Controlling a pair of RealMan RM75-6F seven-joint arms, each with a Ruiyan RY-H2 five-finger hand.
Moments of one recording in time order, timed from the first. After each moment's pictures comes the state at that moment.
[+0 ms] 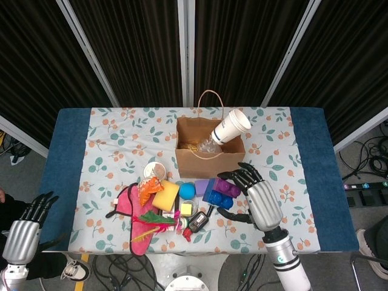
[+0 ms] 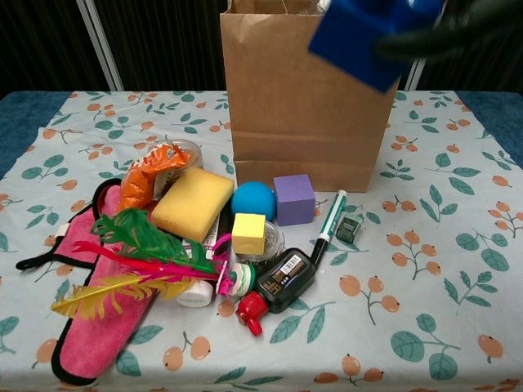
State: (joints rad) left arm 0.03 -1.36 0.05 -1.31 1.70 1.71 -0.17; right arm 0.36 -1.44 0.22 -2.19 -1.54 1.34 -0.35
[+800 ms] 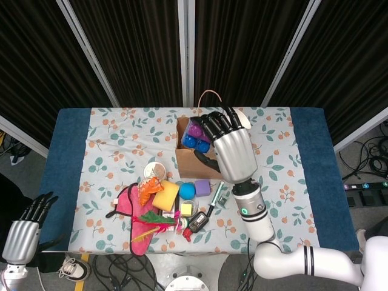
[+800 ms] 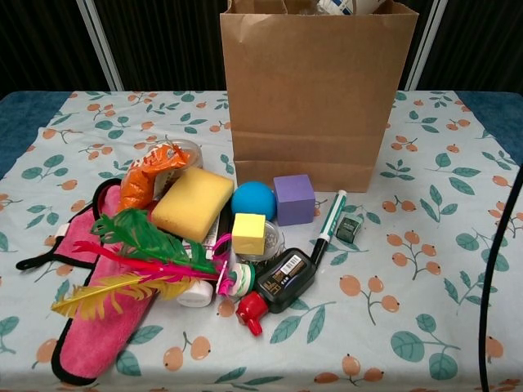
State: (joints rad) left arm 0.03 -1.36 0.05 -1.31 1.70 1.71 -0.18; right arm 0.76 -1.64 0.56 -1.86 -1.38 1.33 -0.71
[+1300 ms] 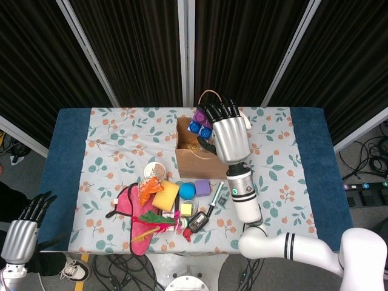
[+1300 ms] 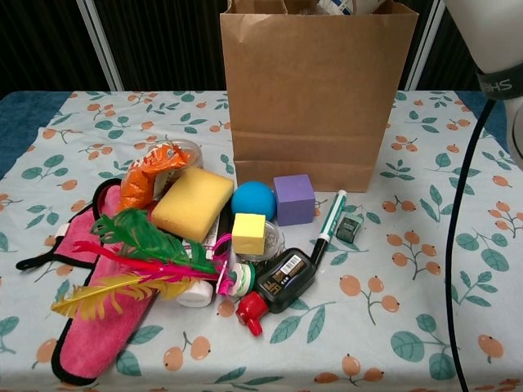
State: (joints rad) left arm 0.03 -1.36 0.05 -1.31 1.68 1.70 -0.20; right arm 0.86 -1.74 0.57 -1.60 -1.24 1.34 -0.66
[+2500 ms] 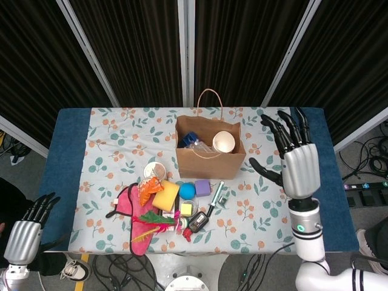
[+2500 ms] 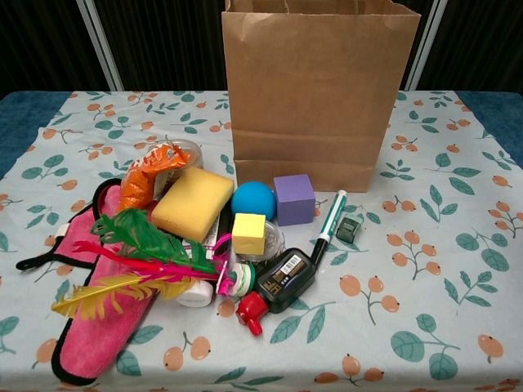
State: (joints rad) left arm 0.03 -1.36 0.06 -1.31 1.70 1.70 -0.17; right arm 0.51 -1.31 0.34 -2.01 -1.49 1.59 -0.42
